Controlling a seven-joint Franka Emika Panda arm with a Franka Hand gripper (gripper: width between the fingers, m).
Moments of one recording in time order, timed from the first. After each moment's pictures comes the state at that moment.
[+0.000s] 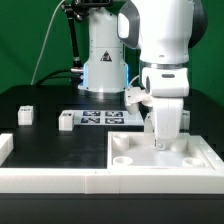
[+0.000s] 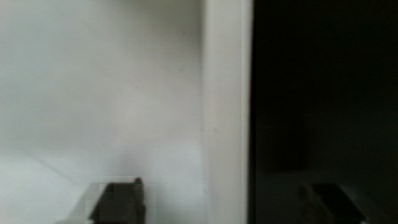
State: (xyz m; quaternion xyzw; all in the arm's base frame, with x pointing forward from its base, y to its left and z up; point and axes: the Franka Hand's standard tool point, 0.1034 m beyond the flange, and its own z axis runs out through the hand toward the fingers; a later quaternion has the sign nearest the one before) arm 0.489 0.087 0.008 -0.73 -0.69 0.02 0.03
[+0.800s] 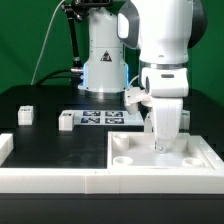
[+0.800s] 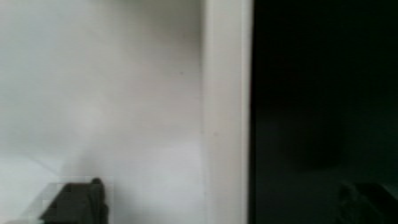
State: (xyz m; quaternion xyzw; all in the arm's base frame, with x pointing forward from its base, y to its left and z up) arm 0.488 0.089 0.022 -0.74 -0.67 0.01 0.02
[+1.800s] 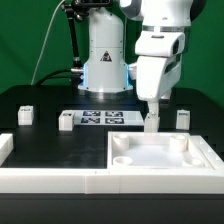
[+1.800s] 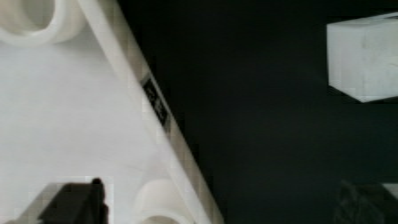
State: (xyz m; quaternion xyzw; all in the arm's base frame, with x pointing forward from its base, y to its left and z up) arm 0.467 0.090 0.064 -0.87 -0.50 0.00 0.01
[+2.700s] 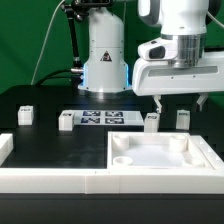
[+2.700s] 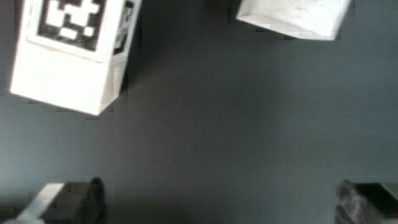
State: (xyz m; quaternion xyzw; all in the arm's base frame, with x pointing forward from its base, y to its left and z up) arm 0.427 0.142 0.051 -1.00 -0.01 0.02 0.03
